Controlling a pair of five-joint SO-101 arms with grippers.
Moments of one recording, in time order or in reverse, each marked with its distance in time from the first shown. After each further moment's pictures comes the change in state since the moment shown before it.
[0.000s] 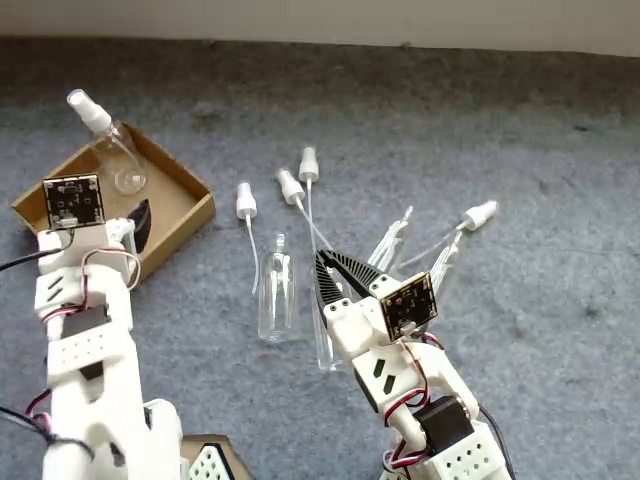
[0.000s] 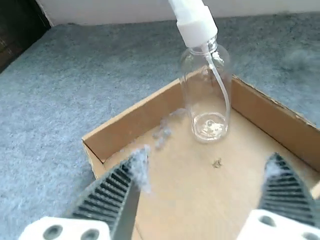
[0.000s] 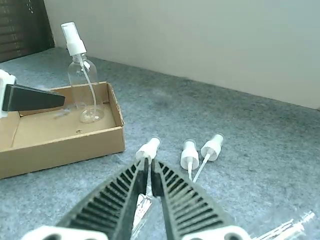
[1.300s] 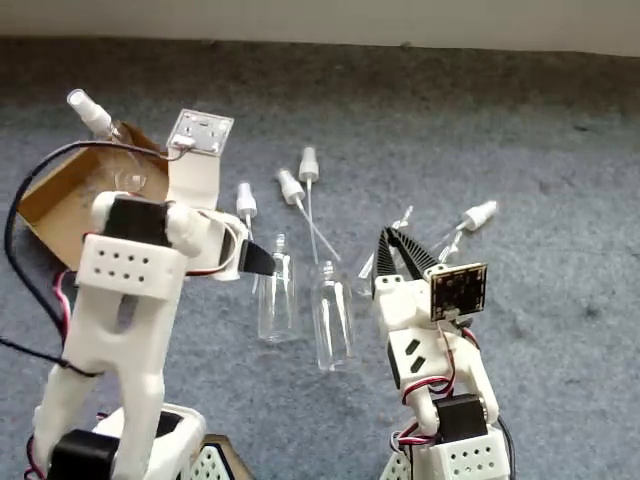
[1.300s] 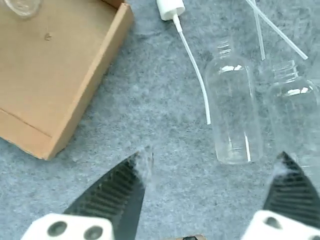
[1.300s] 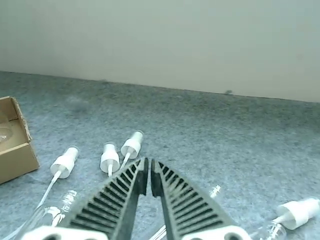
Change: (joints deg) left arm 33.4 18.3 -53.9 85.5 15.1; right arm 17.6 0.0 0.0 0.0 0.0
